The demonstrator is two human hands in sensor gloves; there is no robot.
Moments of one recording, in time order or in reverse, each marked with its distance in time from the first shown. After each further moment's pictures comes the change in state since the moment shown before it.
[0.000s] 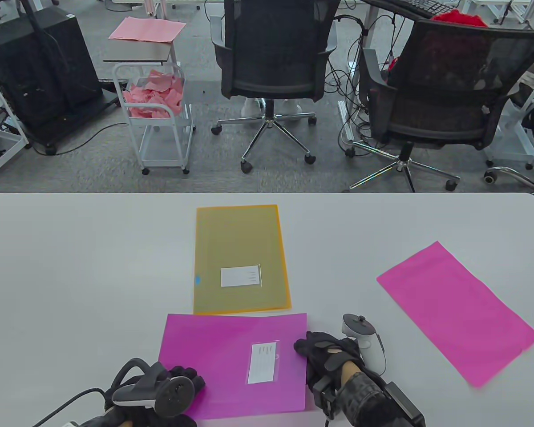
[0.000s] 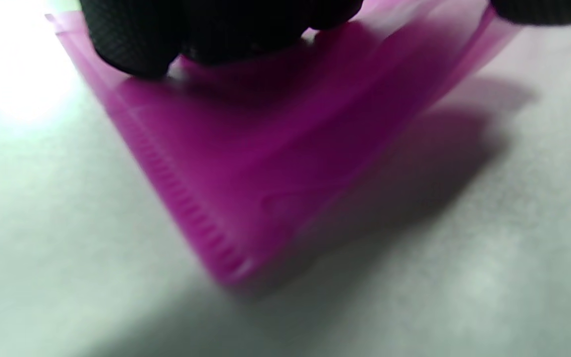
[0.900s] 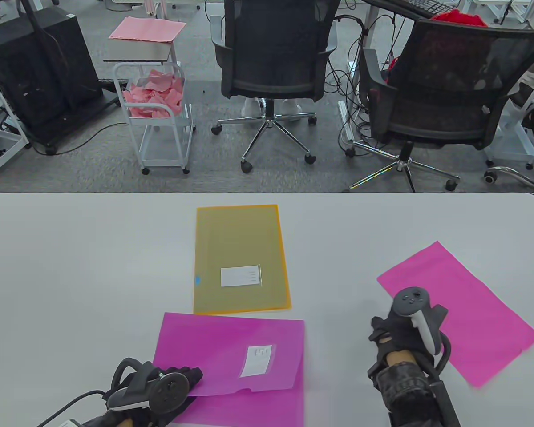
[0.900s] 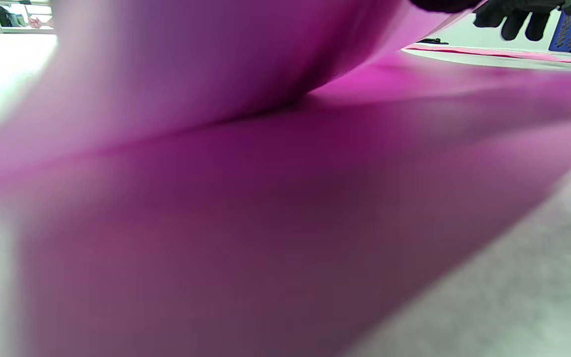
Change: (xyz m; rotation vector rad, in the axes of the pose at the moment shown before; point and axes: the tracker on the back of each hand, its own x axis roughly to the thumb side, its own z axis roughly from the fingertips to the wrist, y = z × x) left_hand -0.012 0.001 0.002 0.208 0.125 0.078; right_hand 0.042 -0.134 0.095 -1.008 0.280 0.654
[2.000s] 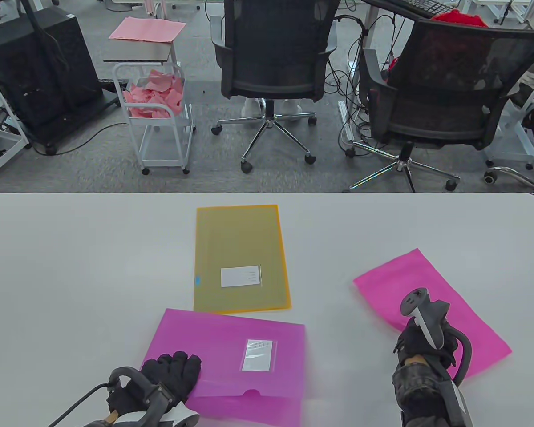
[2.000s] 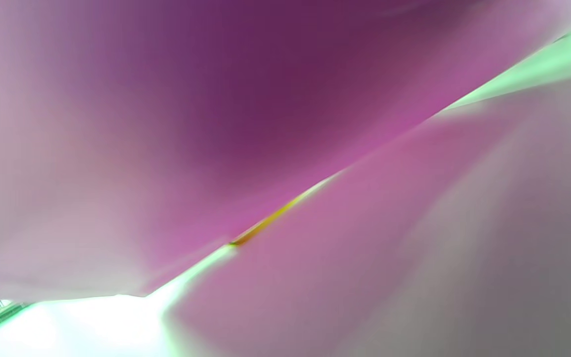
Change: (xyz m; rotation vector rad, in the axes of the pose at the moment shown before) left_hand 0.042 0.030 0.019 0.331 -0.048 -0.543; right_hand 0.015 0.004 0.001 -0.084 0.011 0.401
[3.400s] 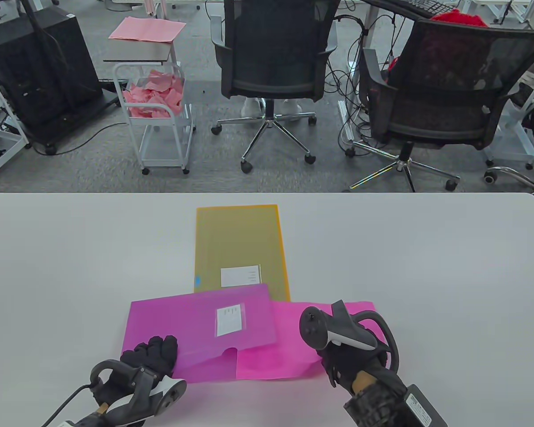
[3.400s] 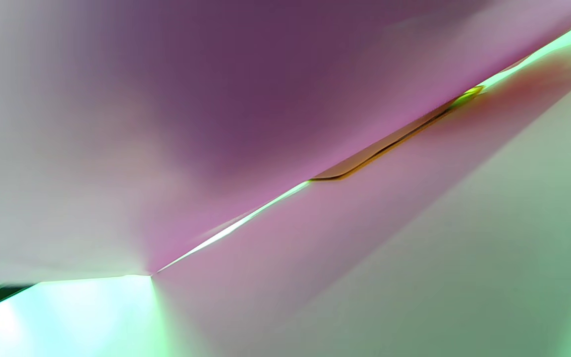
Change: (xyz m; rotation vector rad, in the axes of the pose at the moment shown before) left_hand -0.032 -0.032 0.001 -0.090 0.235 0.030; right_hand 0.116 -0.016 0.153 0.065 -0.977 0.339
